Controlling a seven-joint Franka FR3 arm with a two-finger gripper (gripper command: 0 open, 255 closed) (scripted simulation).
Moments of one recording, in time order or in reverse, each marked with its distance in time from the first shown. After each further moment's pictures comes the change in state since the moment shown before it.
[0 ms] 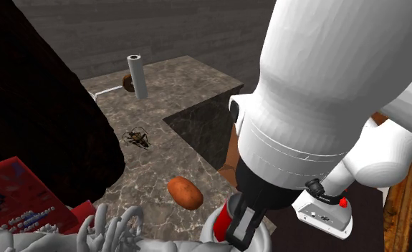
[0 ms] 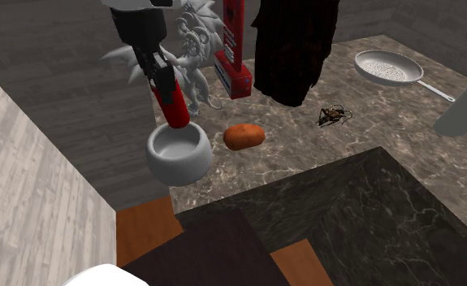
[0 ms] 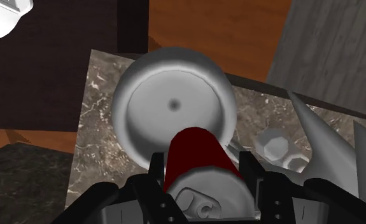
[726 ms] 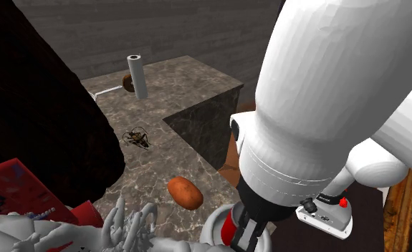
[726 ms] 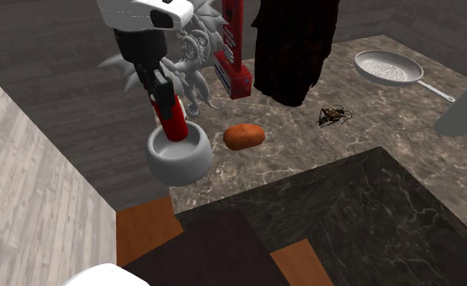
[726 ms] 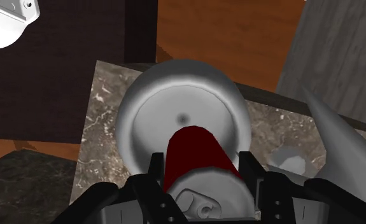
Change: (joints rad) arm -0.008 -0.003 0.033 -0.053 0.024 0.015 -0.014
